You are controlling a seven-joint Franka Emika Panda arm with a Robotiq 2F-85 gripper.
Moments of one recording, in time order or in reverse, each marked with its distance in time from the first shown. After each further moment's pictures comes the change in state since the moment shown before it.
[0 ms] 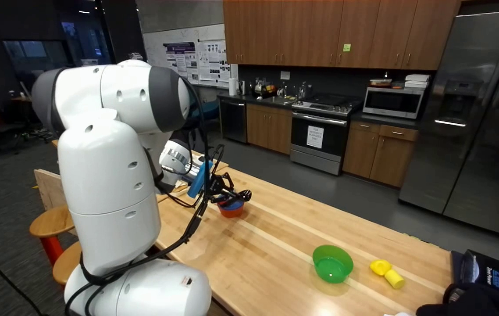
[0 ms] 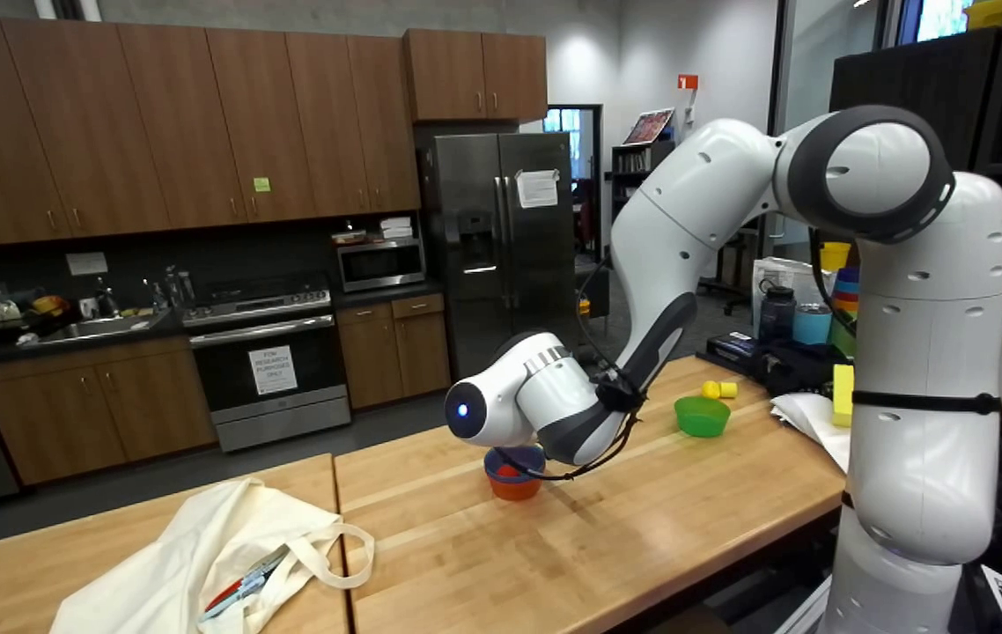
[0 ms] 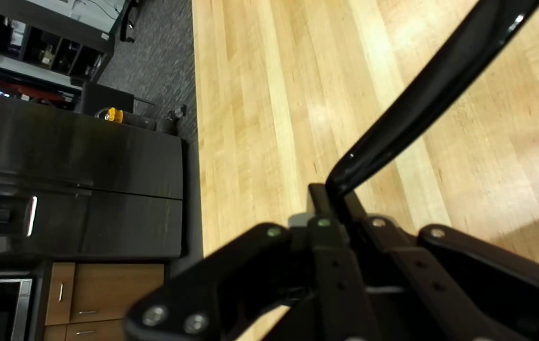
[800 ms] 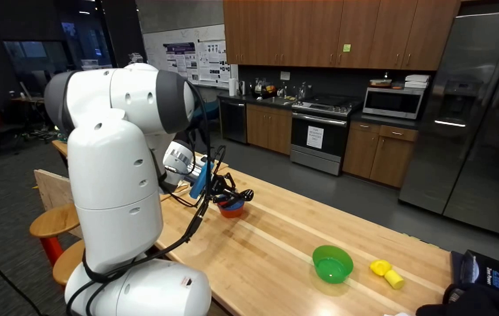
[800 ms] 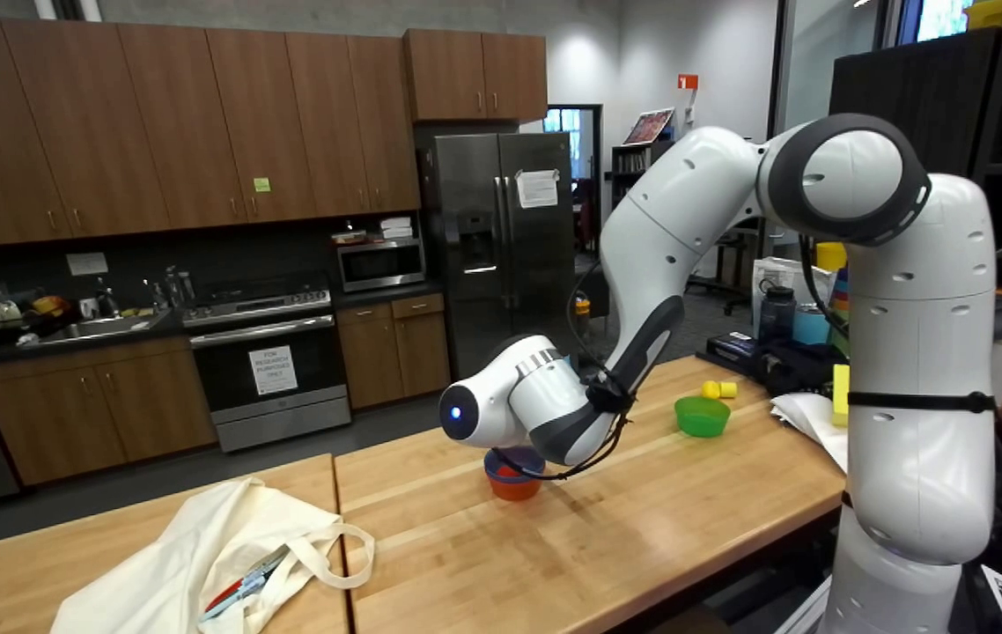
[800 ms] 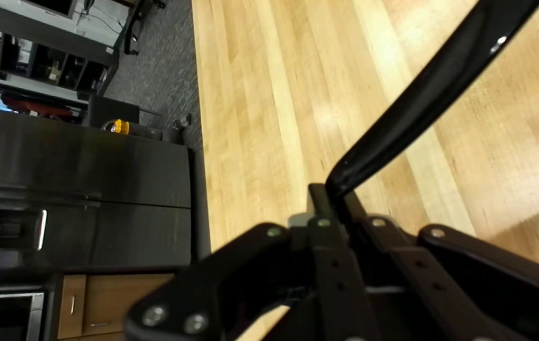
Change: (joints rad) arm -0.009 0.046 -0.002 0.040 -0.016 -0.019 0.046
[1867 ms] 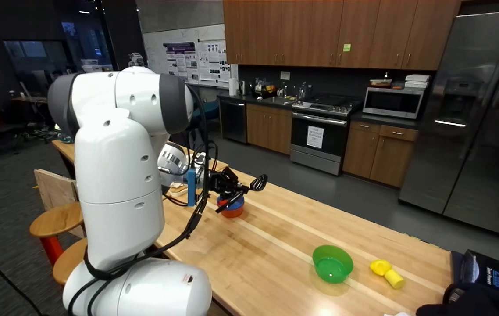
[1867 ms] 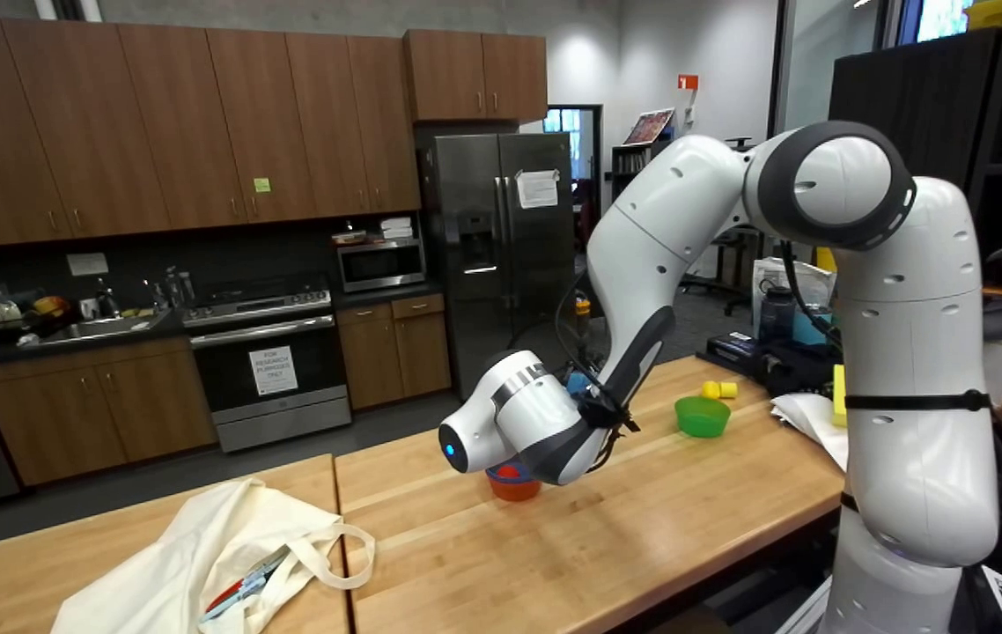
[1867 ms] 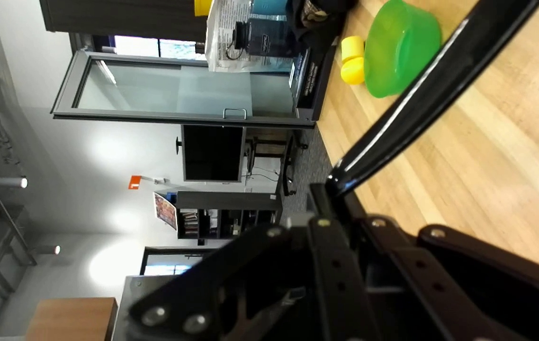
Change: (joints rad) arm 0.049 0.049 0.027 0.032 -0.012 -0.517 0.473
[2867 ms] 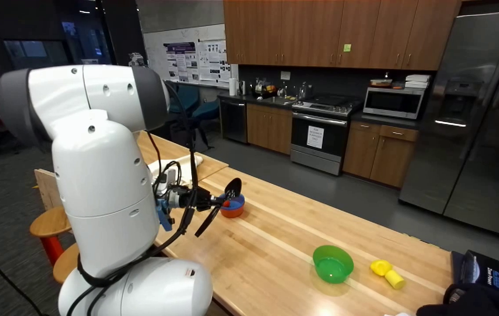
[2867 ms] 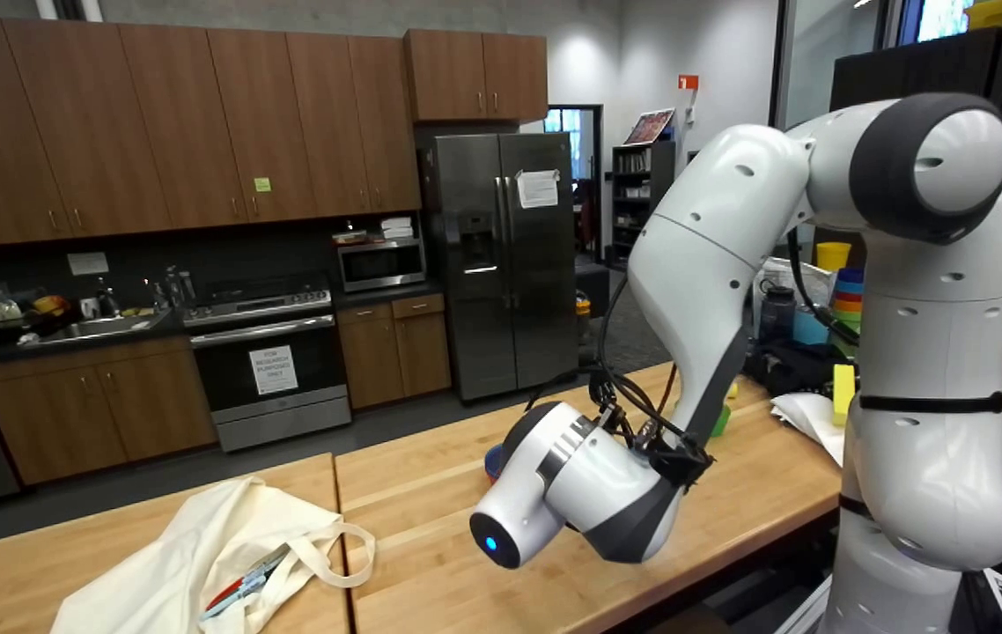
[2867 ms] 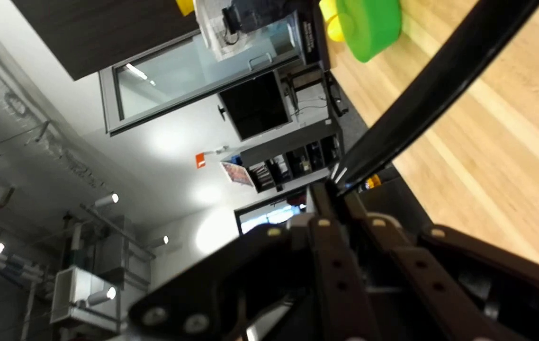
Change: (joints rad) arm 0.119 -0.110 0.131 -0.210 0.087 -0.009 0.555
